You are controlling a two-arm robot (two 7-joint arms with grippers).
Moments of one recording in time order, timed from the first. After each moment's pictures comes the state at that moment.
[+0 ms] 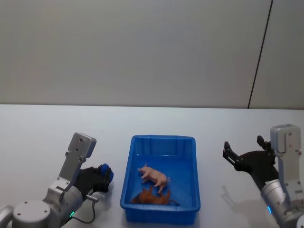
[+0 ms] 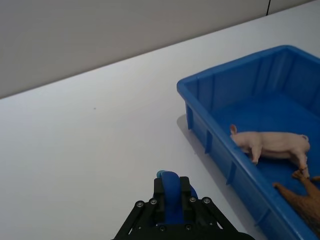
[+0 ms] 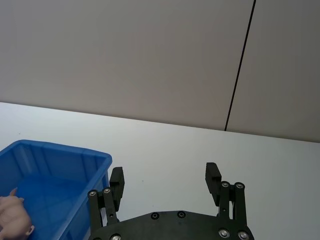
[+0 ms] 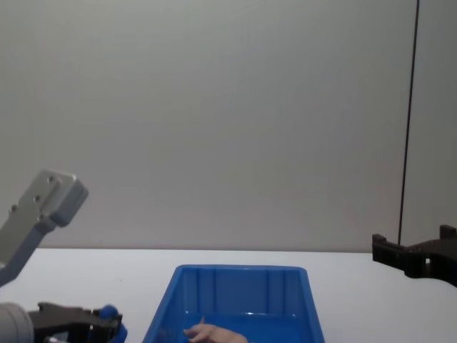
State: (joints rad) left arm -0.28 0.39 0.37 -1.32 -0.30 0.25 -0.14; right arm 0.09 0.15 -0.24 -1.52 0.11 0.07 -0.05
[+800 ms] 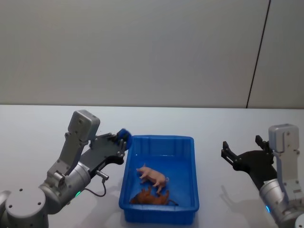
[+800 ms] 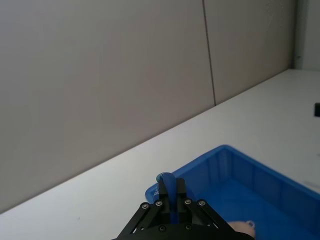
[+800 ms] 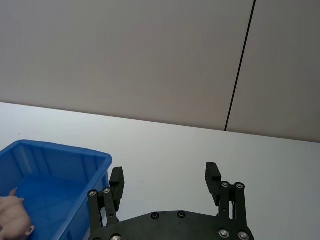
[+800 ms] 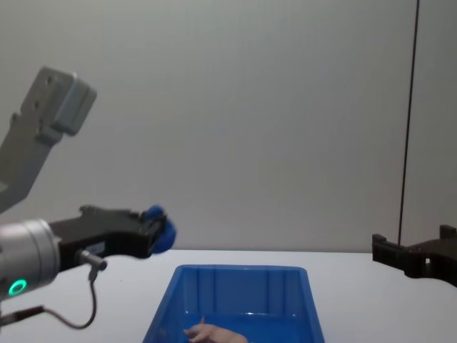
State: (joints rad) left arm -0.29 0.40 0.35 -1.43 -0.27 0.02 -0.28; right arm 0.09 0.15 -0.24 -1.52 0.11 0.07 -0.05
